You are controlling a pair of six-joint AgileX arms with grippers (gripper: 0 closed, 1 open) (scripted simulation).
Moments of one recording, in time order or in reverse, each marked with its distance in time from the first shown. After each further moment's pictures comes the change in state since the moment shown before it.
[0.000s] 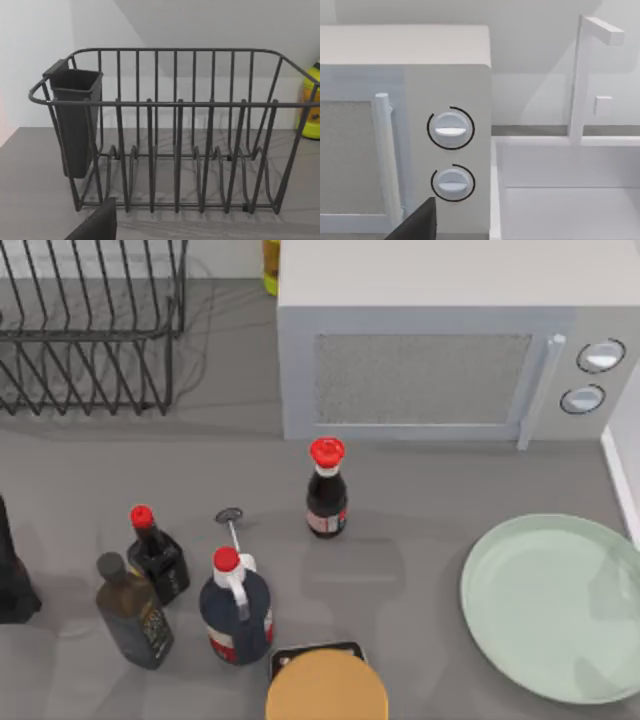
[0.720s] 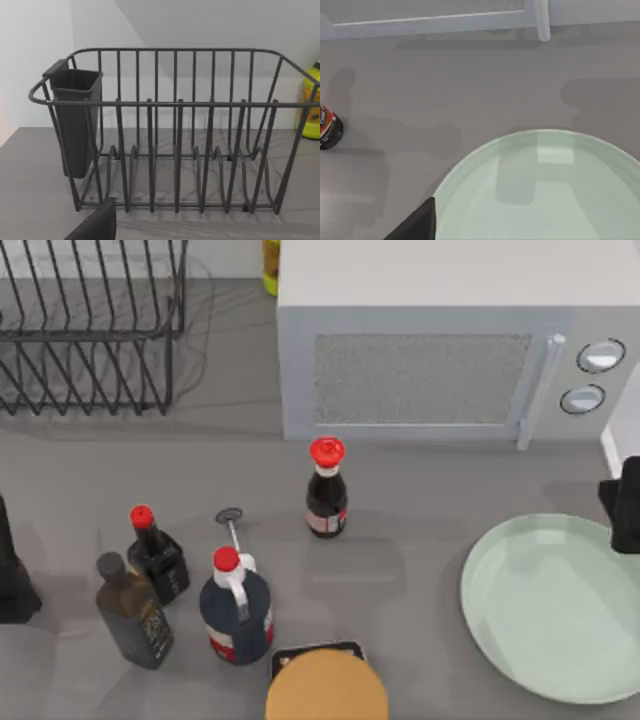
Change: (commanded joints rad) left arm 0.000 0.000 0.000 0.000 0.000 0.000; right arm 0.304 0.858 0.655 -0.528 0.000 0.311
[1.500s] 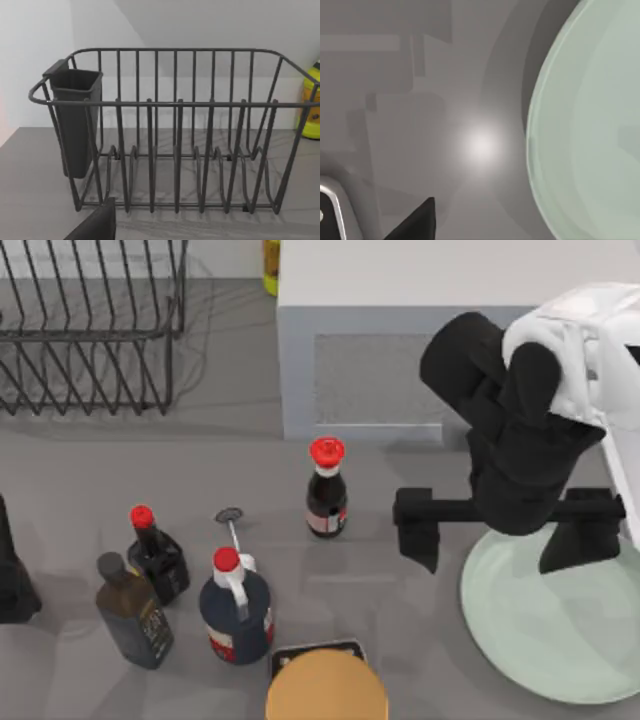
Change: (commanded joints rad) left arm 0.000 0.000 0.000 0.000 0.000 0.000; right arm 0.304 0.951 0.657 -0.529 0.000 0.311
